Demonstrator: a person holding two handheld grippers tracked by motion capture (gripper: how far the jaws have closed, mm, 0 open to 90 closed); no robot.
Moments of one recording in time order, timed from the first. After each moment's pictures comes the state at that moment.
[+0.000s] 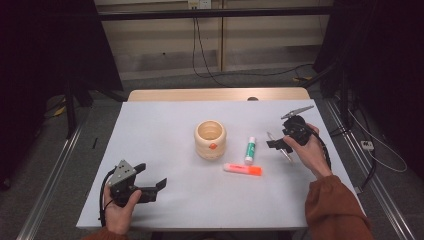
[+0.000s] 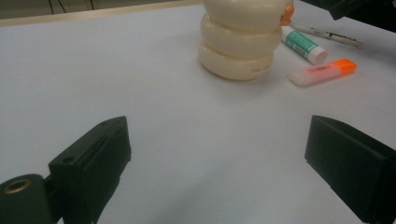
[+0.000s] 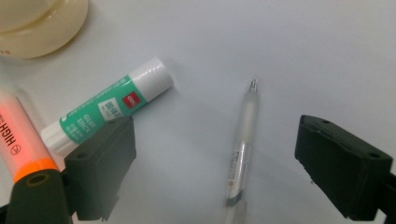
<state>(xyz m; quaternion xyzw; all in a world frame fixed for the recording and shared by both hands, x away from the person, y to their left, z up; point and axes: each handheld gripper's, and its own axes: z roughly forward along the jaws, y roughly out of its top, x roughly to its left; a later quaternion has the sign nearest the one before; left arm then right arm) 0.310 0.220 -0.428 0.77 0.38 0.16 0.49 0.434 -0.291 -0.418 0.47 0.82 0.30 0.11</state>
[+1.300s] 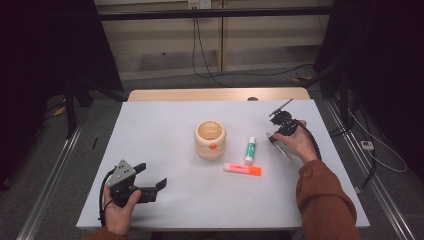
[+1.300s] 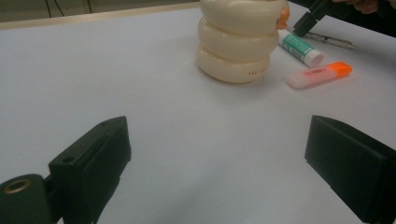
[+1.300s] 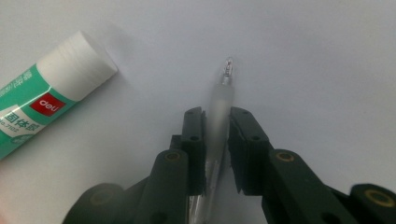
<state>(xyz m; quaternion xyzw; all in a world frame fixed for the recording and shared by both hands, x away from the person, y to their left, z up) 0.309 0.220 -0.427 0.77 0.38 0.16 0.49 0.479 -0.276 -0.441 0.49 0.85 0.17 0.07</state>
